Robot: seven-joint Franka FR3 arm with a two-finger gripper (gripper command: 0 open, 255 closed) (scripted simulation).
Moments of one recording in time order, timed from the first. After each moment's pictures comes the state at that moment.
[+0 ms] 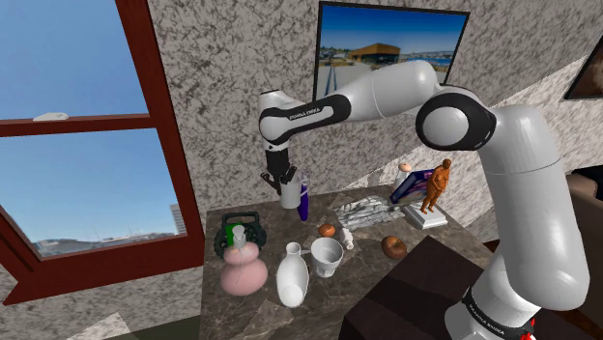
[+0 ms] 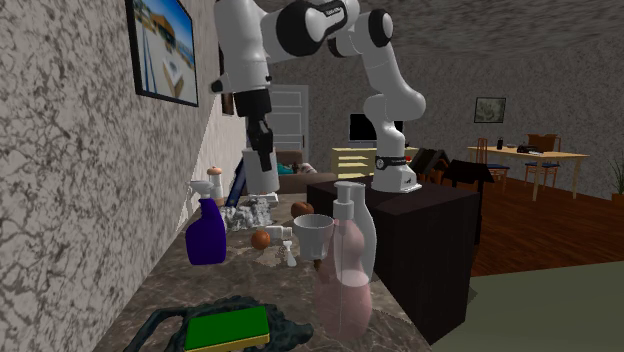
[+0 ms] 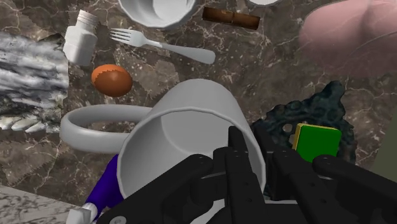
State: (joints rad) arm 0.17 0.59 0.14 -1.43 -0.03 1.86 0.45
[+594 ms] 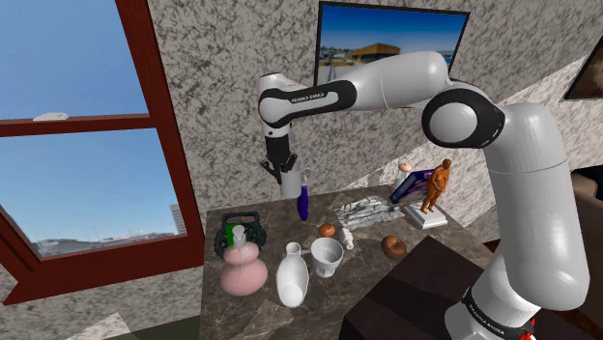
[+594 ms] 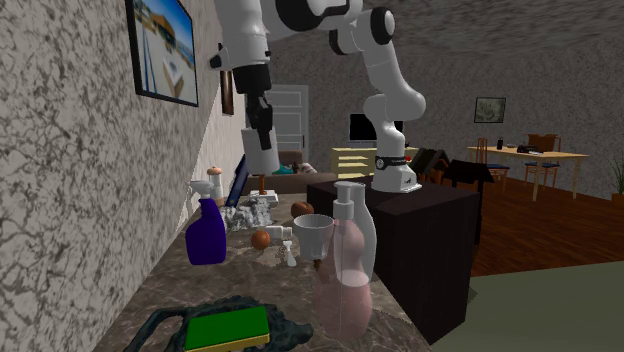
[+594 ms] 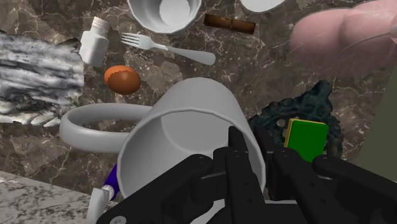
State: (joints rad) arm 0.17 0.55 0.14 -1.37 -0.02 1.75 0.45
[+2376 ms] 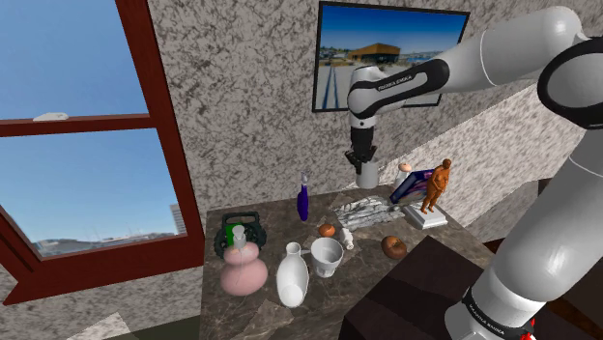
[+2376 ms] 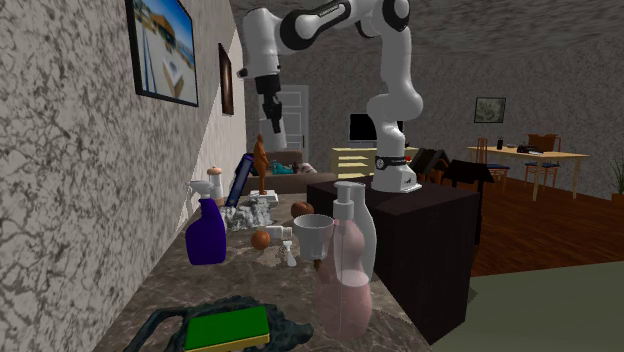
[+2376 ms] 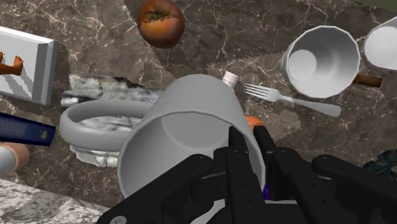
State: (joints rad) arm -0.09 -0.01 -0.01 -2.10 -0.02 1.92 0.06
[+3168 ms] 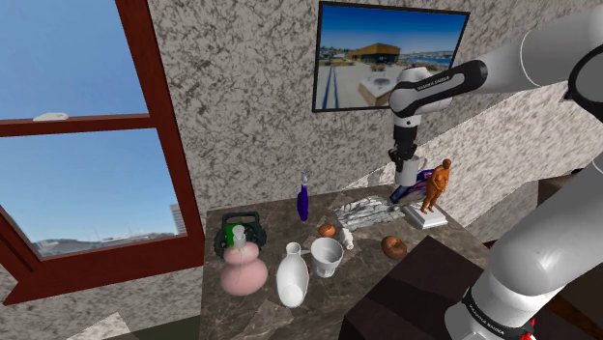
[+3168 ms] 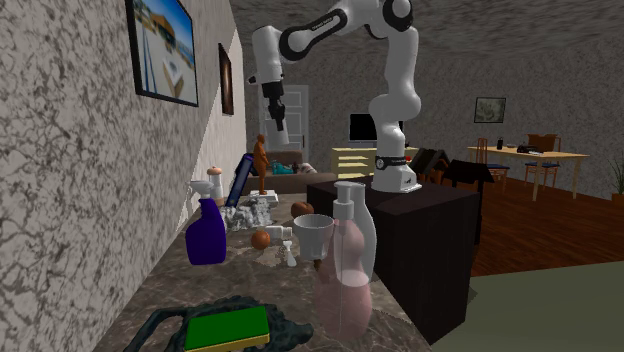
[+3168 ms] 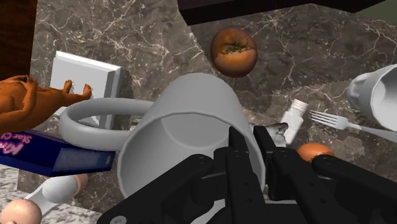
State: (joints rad) arm -0.23 -0.15 -0.17 -2.26 -0.10 1.95 -0.20
